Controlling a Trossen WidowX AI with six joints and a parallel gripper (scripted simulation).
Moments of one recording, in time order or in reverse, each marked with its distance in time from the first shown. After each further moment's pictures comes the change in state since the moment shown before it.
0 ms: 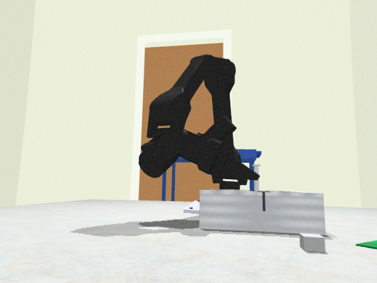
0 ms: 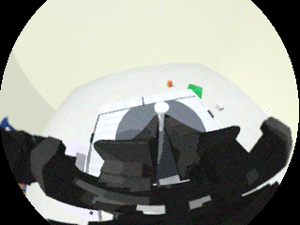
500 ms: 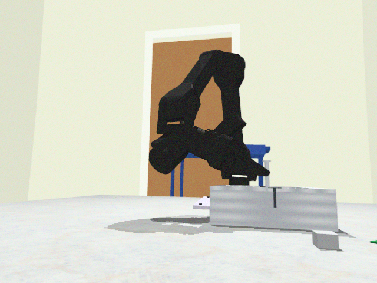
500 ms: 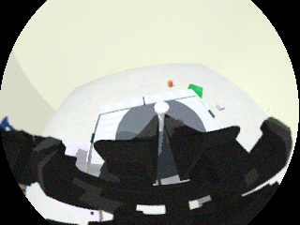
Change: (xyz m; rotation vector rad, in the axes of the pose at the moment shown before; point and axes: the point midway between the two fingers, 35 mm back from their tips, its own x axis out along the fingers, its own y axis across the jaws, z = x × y) arm 0.000 0.002 0.000 0.000 0.000 0.000
